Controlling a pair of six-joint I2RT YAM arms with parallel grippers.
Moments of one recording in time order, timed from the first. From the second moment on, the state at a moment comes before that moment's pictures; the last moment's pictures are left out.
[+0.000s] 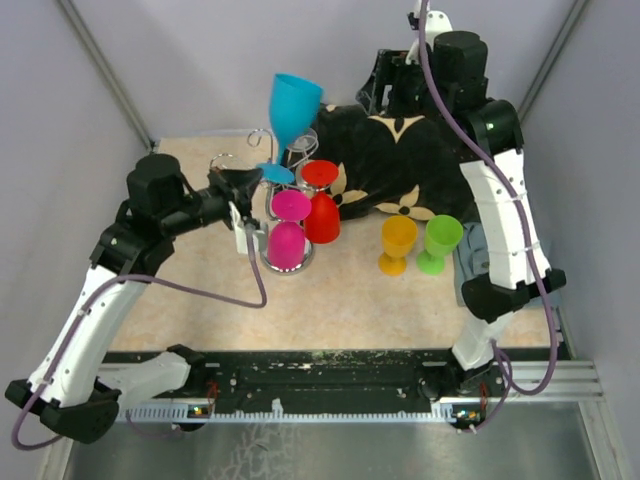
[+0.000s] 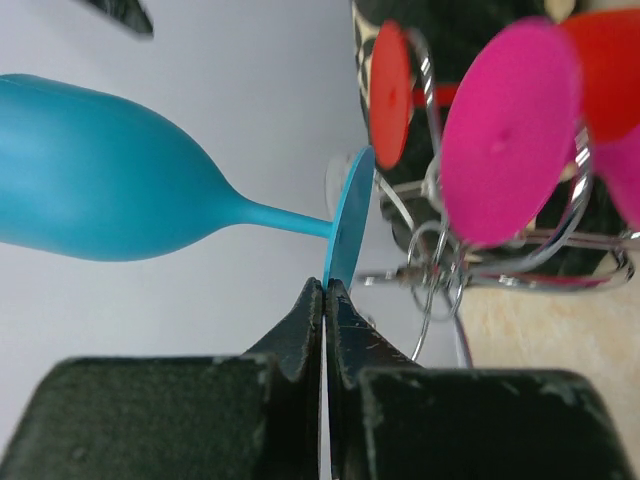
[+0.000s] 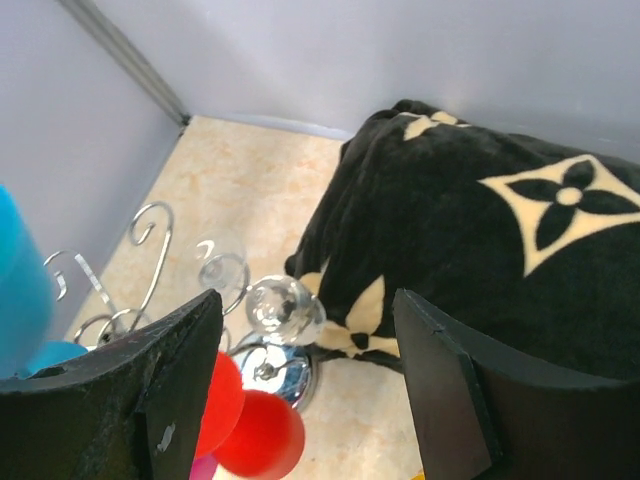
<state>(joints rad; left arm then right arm) -0.44 1.05 1.40 -0.58 0.48 1.50 0.43 1.76 2.46 -0.94 -0.06 0.26</state>
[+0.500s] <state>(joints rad) -0.74 1.01 1.34 -0.58 0.43 1.59 0.42 1.44 2.38 -0.95 -0.54 0.30</state>
